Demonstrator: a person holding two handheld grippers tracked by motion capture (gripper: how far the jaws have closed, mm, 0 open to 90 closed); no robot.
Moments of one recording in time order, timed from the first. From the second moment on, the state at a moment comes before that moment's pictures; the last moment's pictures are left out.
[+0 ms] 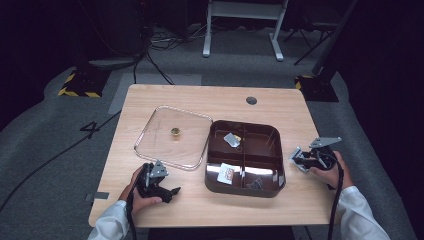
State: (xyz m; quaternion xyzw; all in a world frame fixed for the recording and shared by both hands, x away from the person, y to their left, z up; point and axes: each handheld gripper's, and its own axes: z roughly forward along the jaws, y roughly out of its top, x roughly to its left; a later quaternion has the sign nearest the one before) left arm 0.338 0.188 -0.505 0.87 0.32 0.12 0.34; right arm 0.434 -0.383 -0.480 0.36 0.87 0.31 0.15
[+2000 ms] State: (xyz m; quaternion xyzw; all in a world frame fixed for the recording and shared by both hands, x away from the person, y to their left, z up) left arm 0.338 0.188 -0.505 0.87 0.32 0.12 0.34; right arm 0.354 -0.412 -0.504 0.40 0.82 0.36 0.18
